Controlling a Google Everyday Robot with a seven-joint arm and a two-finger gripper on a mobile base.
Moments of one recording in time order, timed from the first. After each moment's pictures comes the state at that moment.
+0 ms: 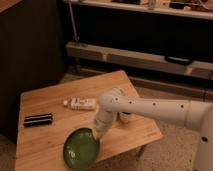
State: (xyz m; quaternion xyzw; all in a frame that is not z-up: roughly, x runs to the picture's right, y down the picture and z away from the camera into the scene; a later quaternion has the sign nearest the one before) arm -0.072 0.241 0.741 -0.11 -0.46 -0.75 0.46
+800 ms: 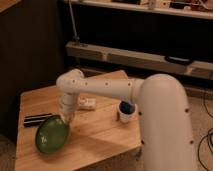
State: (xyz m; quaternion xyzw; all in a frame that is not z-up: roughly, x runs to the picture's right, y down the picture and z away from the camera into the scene) arm -0.227 0.123 0.779 -0.09 -0.45 -0.79 0.42
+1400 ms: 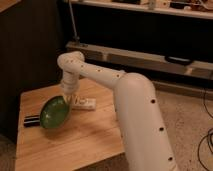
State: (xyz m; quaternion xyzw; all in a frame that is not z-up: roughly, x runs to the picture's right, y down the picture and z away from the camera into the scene) arm -0.189 0.070 0.821 -0.12 -0.44 -0.76 0.47
